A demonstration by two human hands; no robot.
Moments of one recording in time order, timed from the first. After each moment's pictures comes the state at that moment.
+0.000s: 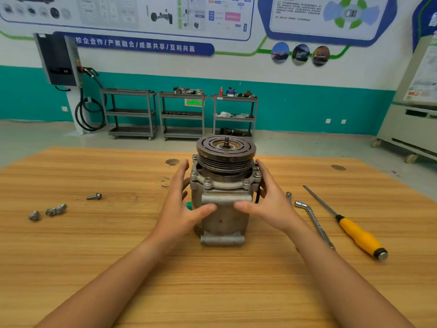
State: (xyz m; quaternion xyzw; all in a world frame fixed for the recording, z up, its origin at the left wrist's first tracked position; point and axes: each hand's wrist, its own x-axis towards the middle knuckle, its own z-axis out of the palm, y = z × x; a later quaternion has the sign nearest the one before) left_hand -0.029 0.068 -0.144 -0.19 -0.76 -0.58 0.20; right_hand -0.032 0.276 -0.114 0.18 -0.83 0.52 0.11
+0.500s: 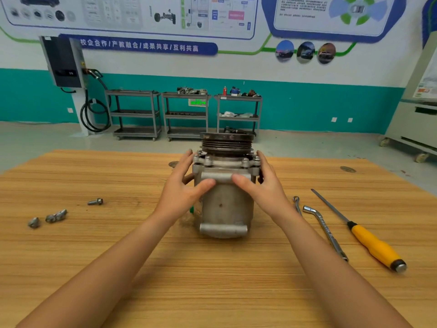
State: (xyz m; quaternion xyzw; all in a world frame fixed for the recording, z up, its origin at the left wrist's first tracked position) left_hand -0.065 0.065 -0.113 -0.17 -0.75 -0.61 0.20; right_hand -0.065 0.252 -0.104 0.14 -0.79 0.58 0.16
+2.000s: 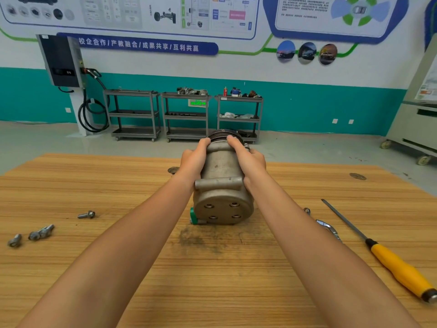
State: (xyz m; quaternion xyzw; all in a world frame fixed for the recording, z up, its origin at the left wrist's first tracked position) left_hand -0.181 0.089 -0.073 0.10 -0.64 -0.76 0.05; right_hand -0.168 0.202 -0.068 -0.13 -0.68 0.72 0.08
